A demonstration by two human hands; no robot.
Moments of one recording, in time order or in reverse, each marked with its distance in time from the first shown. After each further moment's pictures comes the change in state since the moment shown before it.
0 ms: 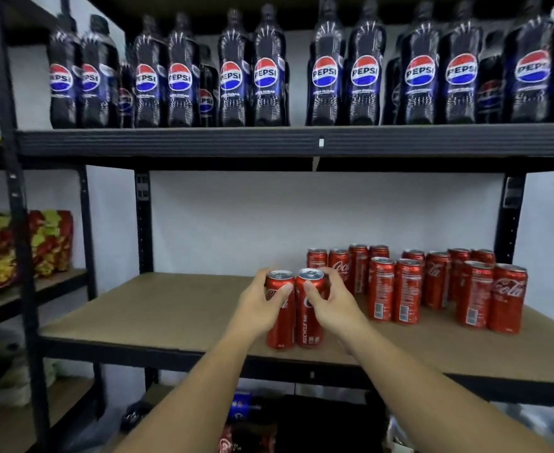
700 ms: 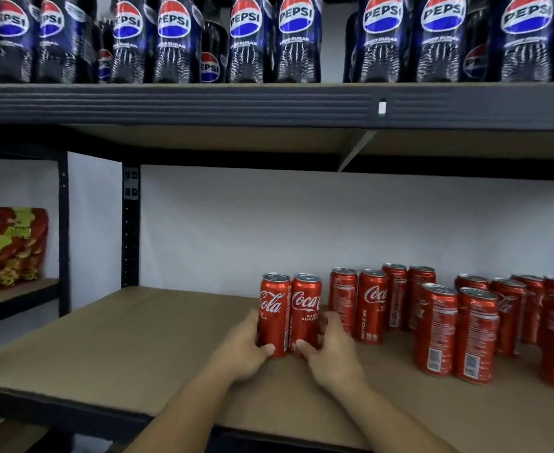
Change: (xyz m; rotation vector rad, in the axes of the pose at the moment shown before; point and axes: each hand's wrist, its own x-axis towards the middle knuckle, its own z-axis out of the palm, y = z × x) left_hand 0.104 -0.139 -0.010 0.247 -0.227 -0.116; right_hand 0.108 0.093 0.075 -0.257 0.023 -0.032
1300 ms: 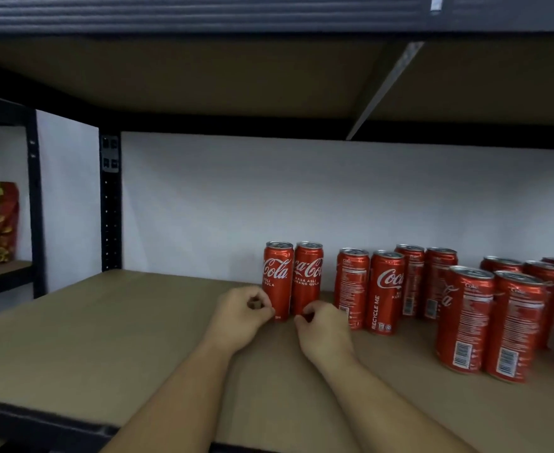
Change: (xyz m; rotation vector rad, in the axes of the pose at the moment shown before) left_hand 0.061 -0.025 0.008 -0.050 0.246 0.108; right_hand 0.056 0.013 0.034 -0.283 0.104 -0.009
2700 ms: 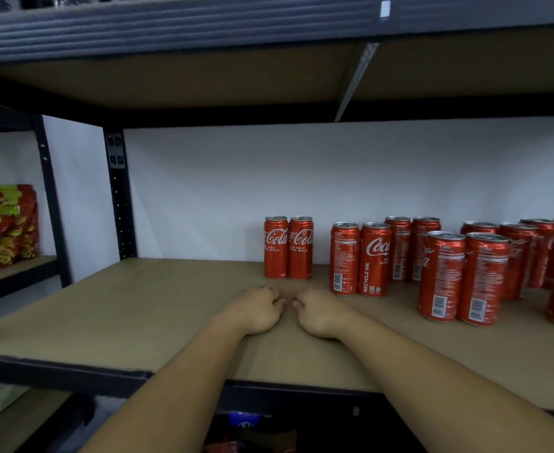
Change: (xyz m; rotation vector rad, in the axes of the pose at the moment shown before) left_hand -0.026 0.025 0.005 0.683 -0.468 -0.041; right_hand -0.021 -0.006 -0.029 -0.397 -0.485 -0.166
